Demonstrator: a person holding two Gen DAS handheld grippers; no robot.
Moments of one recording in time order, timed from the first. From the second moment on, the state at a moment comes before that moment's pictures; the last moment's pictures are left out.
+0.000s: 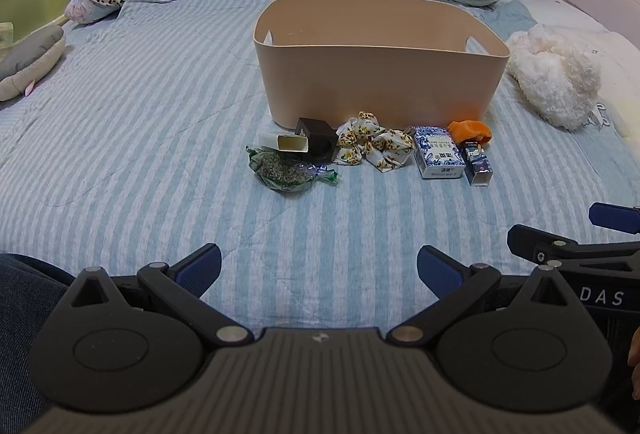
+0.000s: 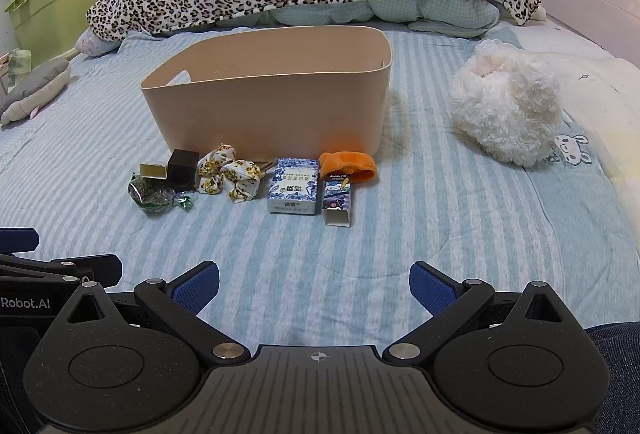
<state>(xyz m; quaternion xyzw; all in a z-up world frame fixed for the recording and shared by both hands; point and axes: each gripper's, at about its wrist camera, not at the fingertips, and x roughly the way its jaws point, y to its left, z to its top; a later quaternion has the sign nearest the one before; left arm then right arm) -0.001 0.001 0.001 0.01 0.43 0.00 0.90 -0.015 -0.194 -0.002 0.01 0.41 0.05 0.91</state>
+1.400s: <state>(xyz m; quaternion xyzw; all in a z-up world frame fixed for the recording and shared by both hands) 0.017 0.005 -0.010 0.00 0.45 0.00 0.89 0.003 -0.192 -0.013 0.01 0.42 0.06 0.91</state>
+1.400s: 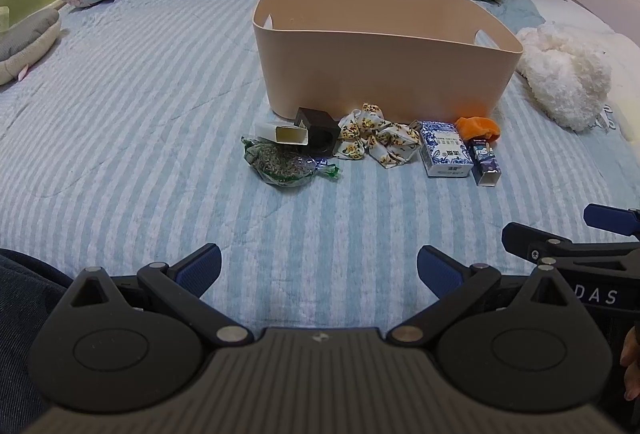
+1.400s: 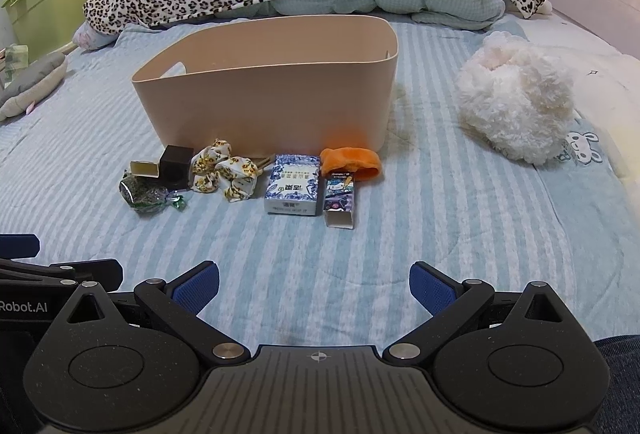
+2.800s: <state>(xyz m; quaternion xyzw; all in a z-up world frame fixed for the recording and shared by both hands) 0.137 0.060 -0.080 -0.02 0.46 -0.02 0.89 0.111 -0.191 -0.081 -0.08 0.45 -0.01 0.89</state>
